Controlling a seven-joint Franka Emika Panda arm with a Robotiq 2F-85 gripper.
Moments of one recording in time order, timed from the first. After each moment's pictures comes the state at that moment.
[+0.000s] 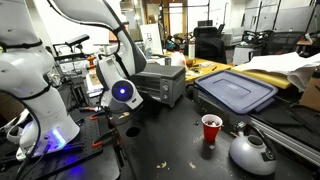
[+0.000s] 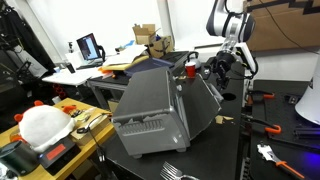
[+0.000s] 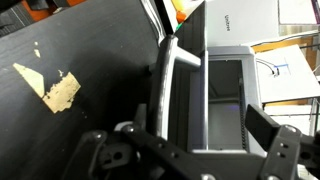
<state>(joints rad) -0.25 0.11 -0.23 -2.75 1.24 1.90 -1.04</state>
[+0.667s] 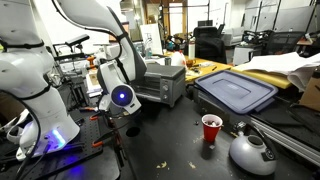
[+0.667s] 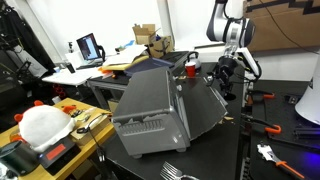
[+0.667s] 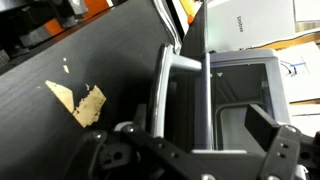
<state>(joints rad) -0.24 0.18 -0.23 -2.75 1.24 1.93 -1.04</state>
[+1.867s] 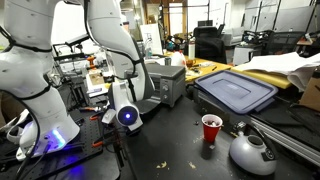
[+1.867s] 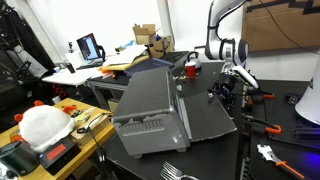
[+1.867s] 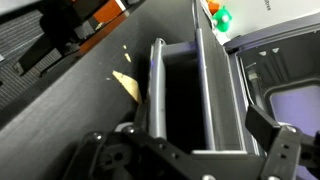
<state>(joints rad) -0.23 0.49 -0.22 -2.61 1.33 1.96 -1.07</state>
